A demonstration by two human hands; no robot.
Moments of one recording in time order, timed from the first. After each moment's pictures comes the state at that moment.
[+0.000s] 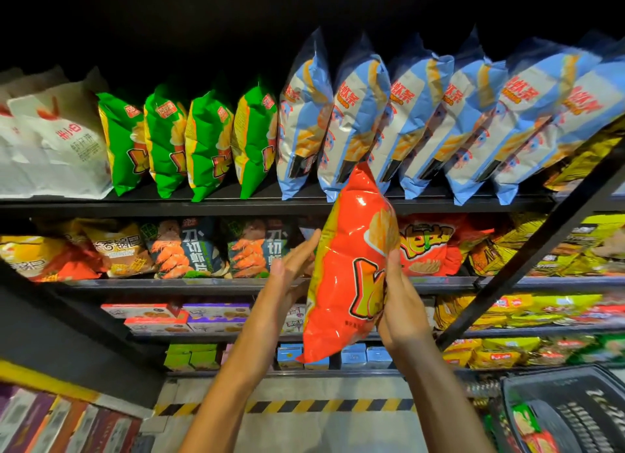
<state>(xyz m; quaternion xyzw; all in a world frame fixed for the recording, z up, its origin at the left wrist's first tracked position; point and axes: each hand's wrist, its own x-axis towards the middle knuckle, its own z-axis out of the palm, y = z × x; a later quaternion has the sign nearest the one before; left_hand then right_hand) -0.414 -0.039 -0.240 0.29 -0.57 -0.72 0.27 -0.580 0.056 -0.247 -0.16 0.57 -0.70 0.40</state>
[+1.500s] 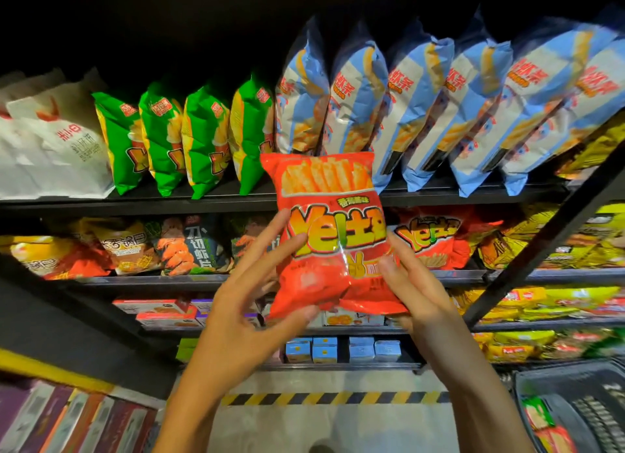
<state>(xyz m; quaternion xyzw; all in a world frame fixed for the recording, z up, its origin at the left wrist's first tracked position) -0.395 -0.025 -0.184 0.16 -0.78 -0.50 0.35 -0.585 0.093 -0.191 -0.39 0.52 -0.65 0.40</state>
